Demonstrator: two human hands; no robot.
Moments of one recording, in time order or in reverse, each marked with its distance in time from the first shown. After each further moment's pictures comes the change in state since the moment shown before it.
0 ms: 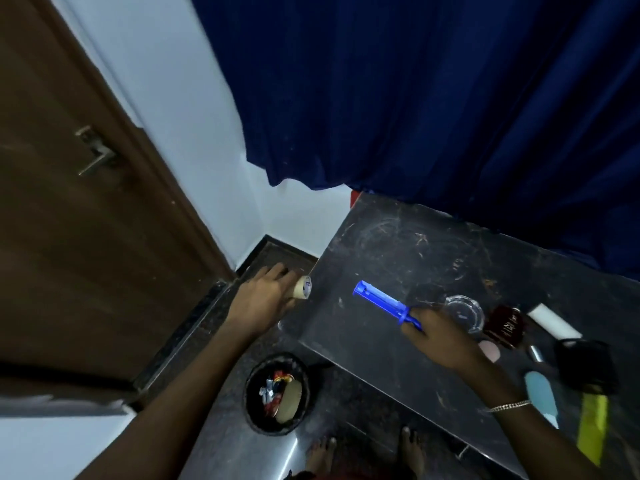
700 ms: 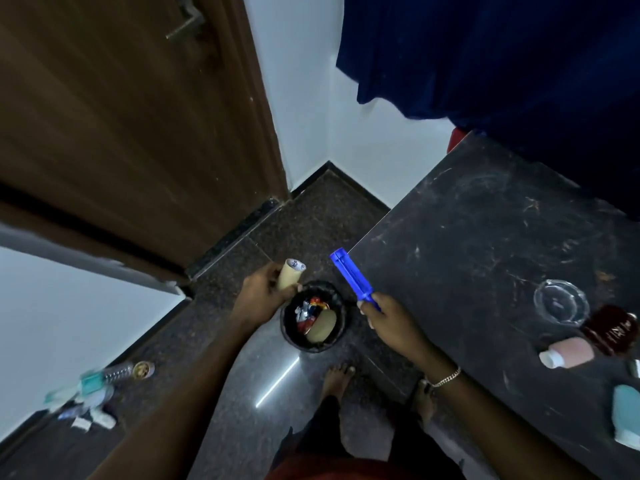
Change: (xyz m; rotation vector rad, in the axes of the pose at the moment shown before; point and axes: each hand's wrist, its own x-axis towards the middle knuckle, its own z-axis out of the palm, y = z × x) left_hand -0.161 -0.095 0.107 -0.804 0.018 -0.714; right_hand 0.023 -0.115 0.200 0.413 -0.312 0.048
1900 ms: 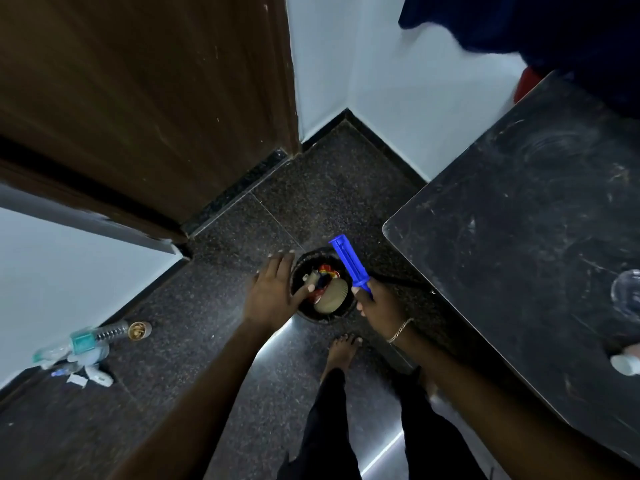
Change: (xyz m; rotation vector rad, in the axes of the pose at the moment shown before) left_hand 0.020 -0.131 0.070 0.414 -0.073 -0.024; right_hand 0.080 0.071 0.129 0.055 -0.037 0.117
